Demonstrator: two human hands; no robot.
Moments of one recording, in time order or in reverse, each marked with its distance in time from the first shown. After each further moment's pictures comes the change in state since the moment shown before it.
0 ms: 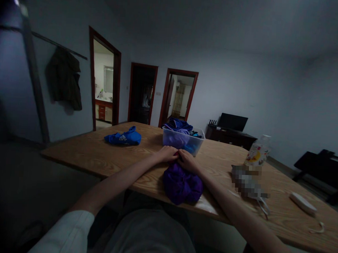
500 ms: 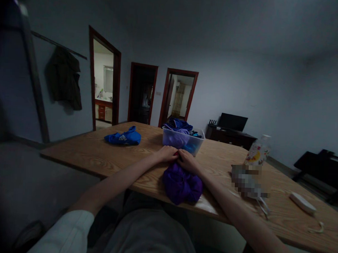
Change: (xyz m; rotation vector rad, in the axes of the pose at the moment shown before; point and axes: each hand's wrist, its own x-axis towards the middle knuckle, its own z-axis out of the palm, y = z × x) left_hand 0.001 0.000 0.001 0.041 -0.005 0.000; right_hand -0.001 -0.002 -0.002 -0.020 -0.006 0.017
